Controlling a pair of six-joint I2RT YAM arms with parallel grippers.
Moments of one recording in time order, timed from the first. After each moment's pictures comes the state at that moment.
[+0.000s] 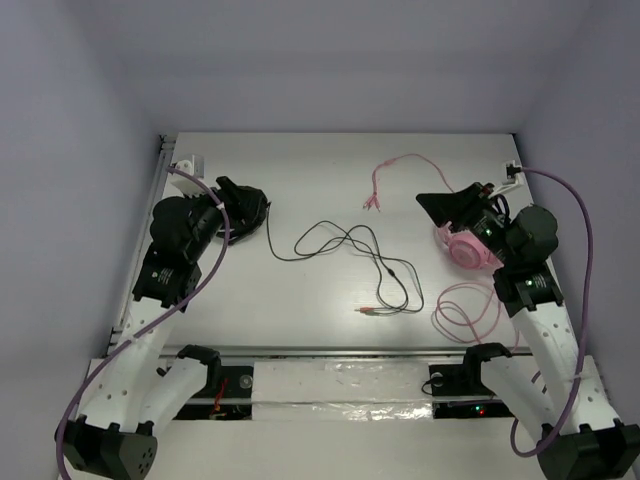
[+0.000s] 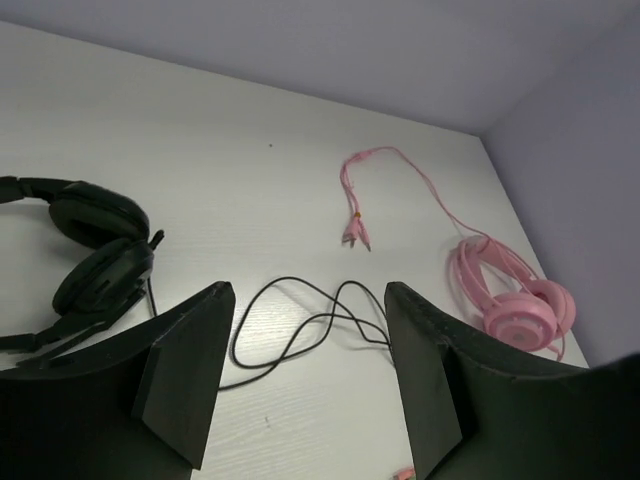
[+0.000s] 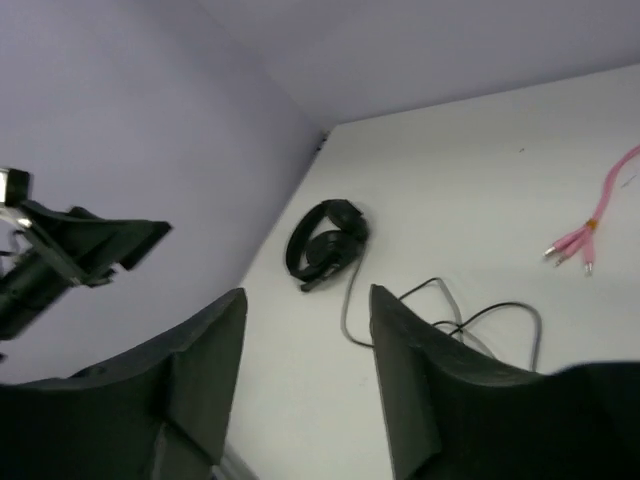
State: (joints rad) left arm -0.24 0.81 0.85 -0.14 0.15 -0.51; right arm 0.14 0.78 0.79 0.10 -0.48 0.72
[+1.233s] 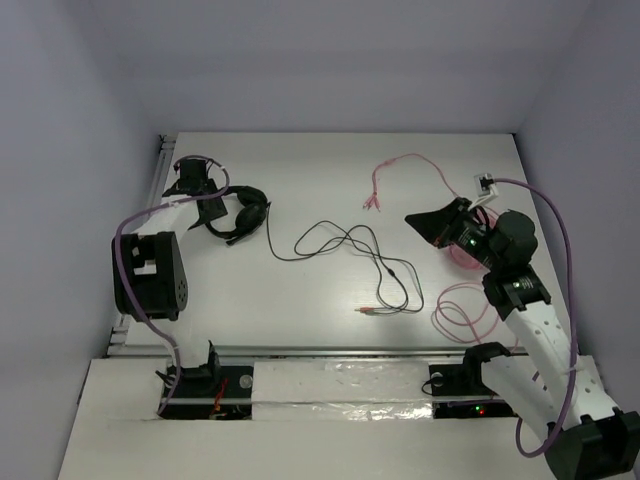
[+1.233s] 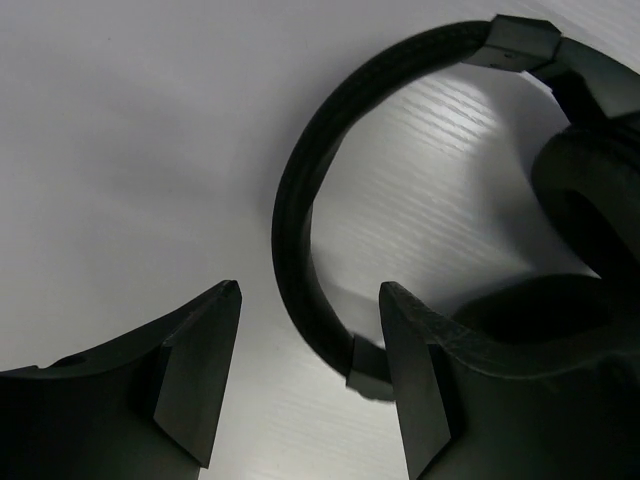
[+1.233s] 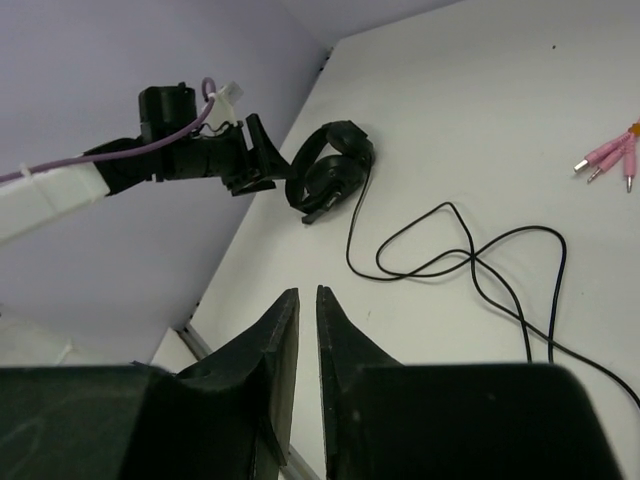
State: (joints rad) left arm 0.04 1.70 1.14 -0.39 -0.19 -0.34; right arm 0.21 0.77 0.68 0.07 -0.53 0.72
